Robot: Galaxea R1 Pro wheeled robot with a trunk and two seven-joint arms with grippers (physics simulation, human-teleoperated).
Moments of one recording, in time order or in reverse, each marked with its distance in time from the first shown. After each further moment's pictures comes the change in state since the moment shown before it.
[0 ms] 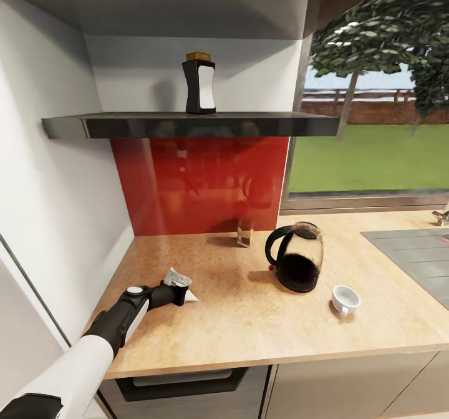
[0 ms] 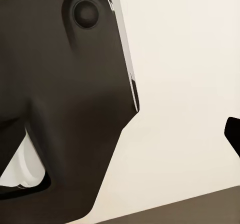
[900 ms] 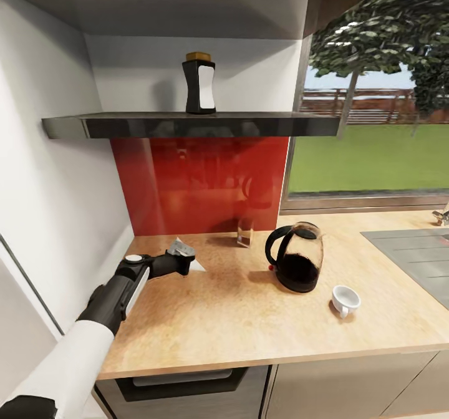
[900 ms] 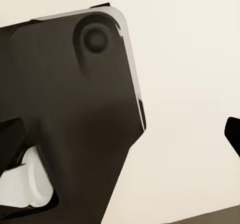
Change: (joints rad) left arm -0.029 -0.003 -0.002 -0.334 0.001 0.219 -0.100; right arm 0.000 0.005 -0.001 -0.058 -0.004 -0.001 0.003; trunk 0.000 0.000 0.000
